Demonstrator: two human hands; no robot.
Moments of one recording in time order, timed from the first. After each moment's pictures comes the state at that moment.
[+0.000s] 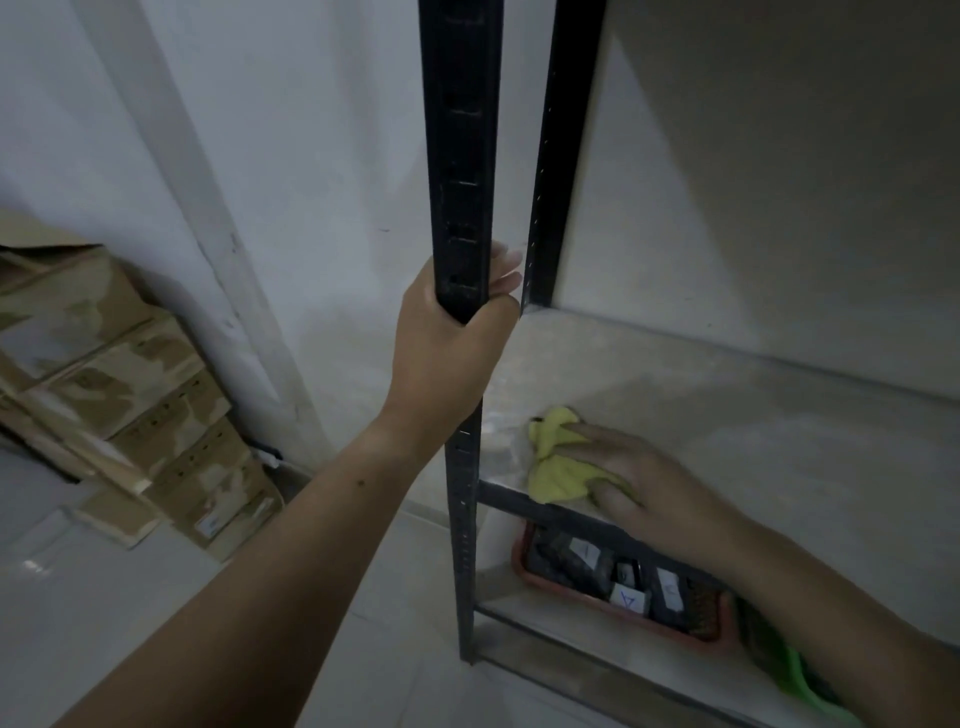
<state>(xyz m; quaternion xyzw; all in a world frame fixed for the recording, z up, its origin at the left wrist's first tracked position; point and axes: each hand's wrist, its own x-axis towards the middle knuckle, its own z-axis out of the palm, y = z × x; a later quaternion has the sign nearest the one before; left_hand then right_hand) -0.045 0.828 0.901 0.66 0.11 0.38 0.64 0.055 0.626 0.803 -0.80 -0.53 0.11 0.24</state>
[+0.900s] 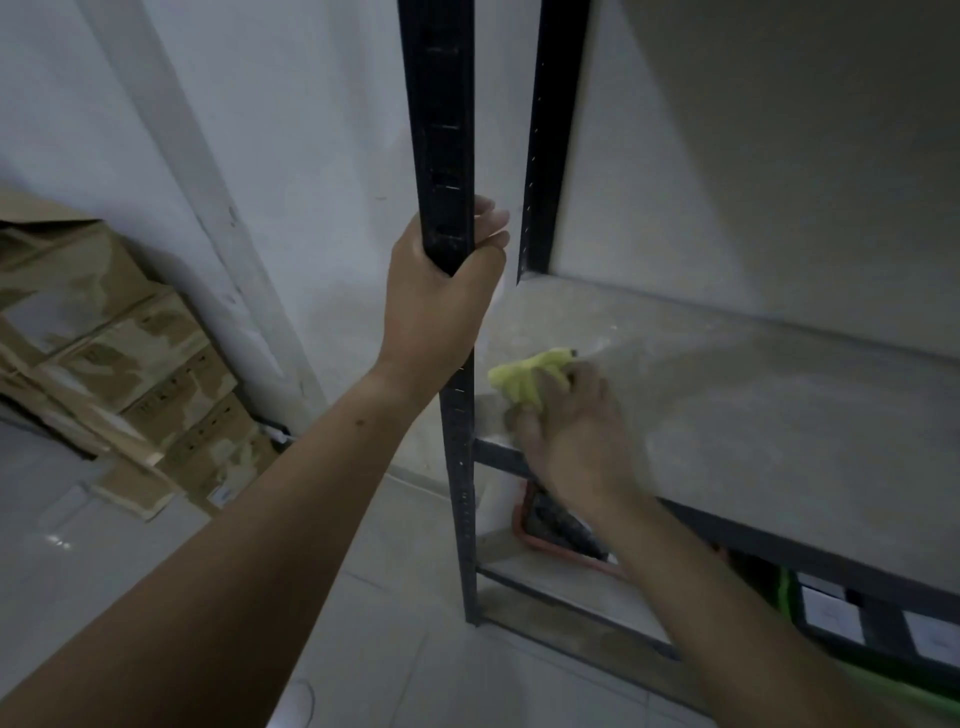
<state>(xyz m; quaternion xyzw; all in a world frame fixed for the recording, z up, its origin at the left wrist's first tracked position) -0.050 0.822 0.908 0.68 0.15 0.38 0.61 0.009 0.690 0.787 -0.92 -0.33 -0.08 0.18</state>
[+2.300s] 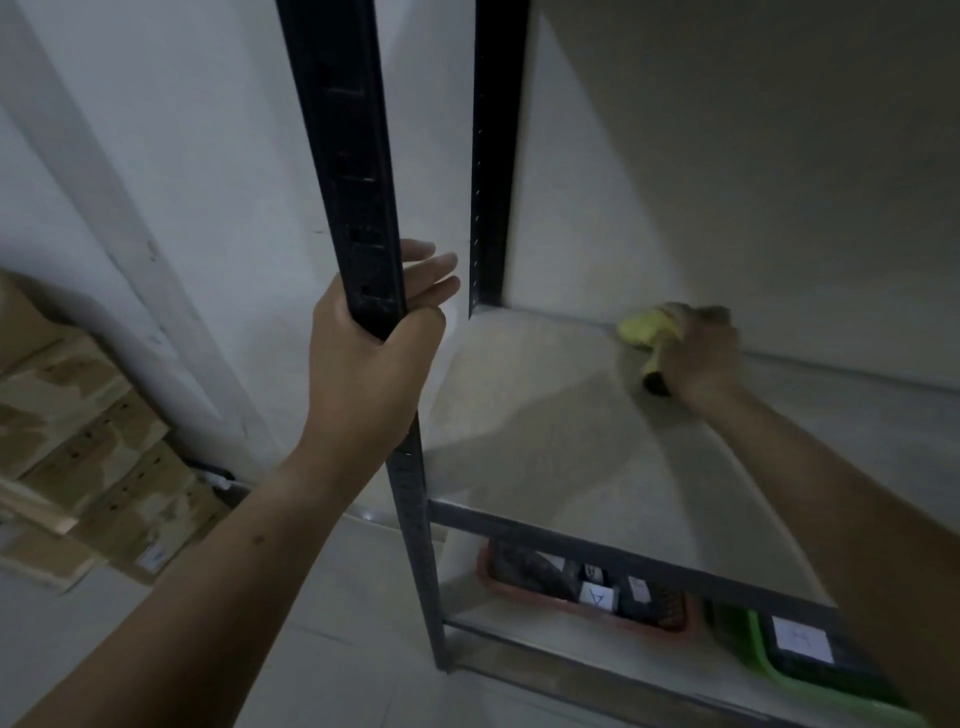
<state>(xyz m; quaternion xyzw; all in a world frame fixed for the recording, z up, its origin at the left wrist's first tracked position) -0.040 0.833 0.895 0.66 0.09 0.38 0.64 0.206 0.620 0.822 -0.96 -0.14 -0.08 0.22</state>
